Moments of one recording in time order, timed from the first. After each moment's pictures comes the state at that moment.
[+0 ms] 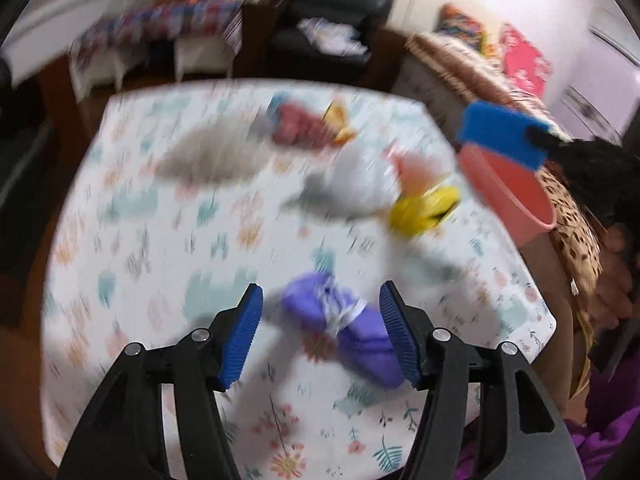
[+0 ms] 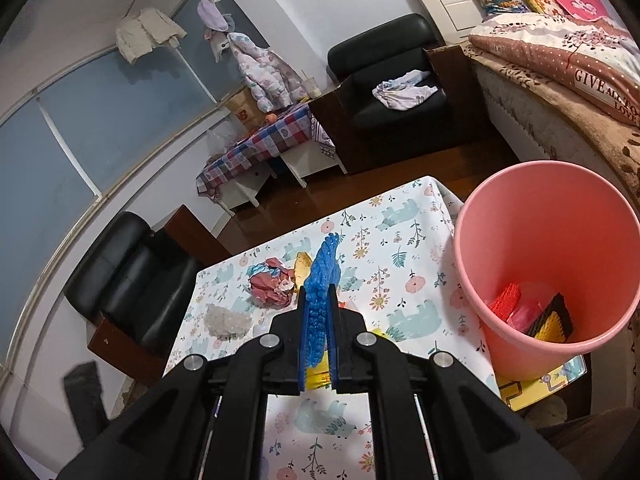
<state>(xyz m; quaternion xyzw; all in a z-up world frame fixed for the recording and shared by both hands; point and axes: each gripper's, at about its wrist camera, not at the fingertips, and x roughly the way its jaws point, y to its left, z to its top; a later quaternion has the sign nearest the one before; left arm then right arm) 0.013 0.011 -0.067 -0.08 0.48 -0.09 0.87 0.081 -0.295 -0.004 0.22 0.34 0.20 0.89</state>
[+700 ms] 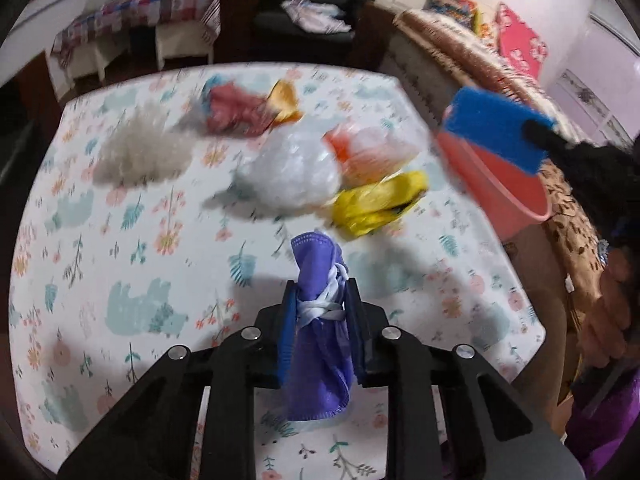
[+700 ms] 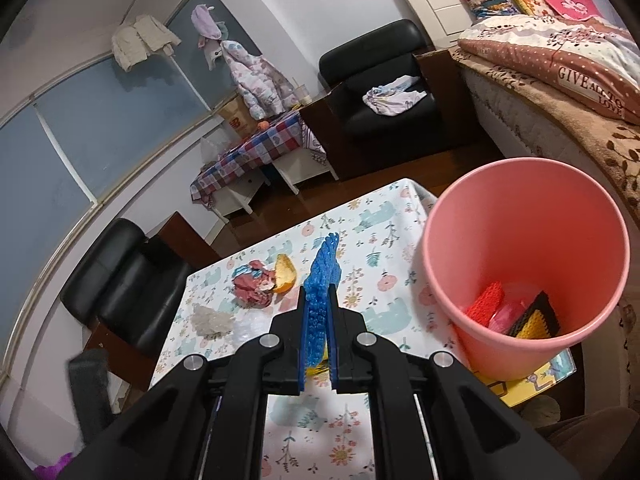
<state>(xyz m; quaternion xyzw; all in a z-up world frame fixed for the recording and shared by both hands) 0.032 -0.053 -0.061 -0.05 0.48 -0.12 0.87 0.071 -0.322 -0.015 0.22 0.33 0.18 0.90</state>
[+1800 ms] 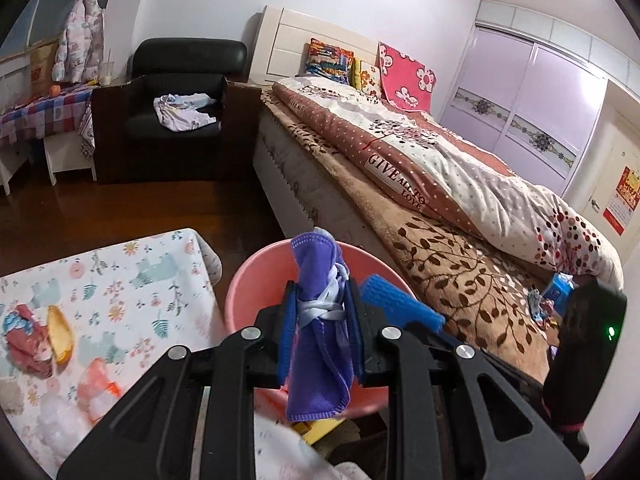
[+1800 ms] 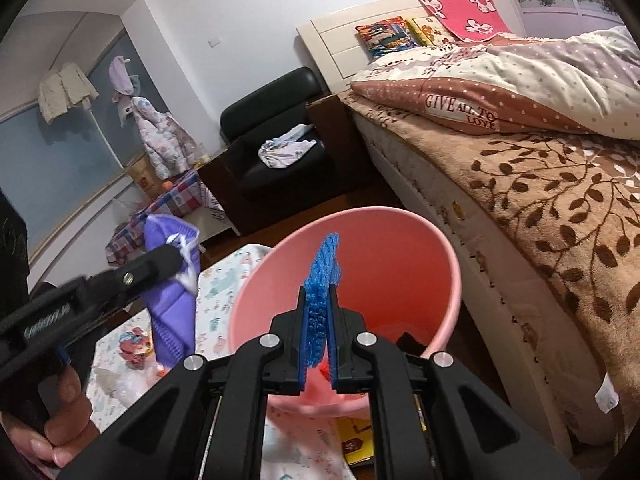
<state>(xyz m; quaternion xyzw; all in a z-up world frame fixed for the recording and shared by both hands) 0.139 -0.251 0.007 -0.04 0.34 -0.29 0.90 0.073 -0.454 -0.041 0.24 0.28 -0.01 0.93</state>
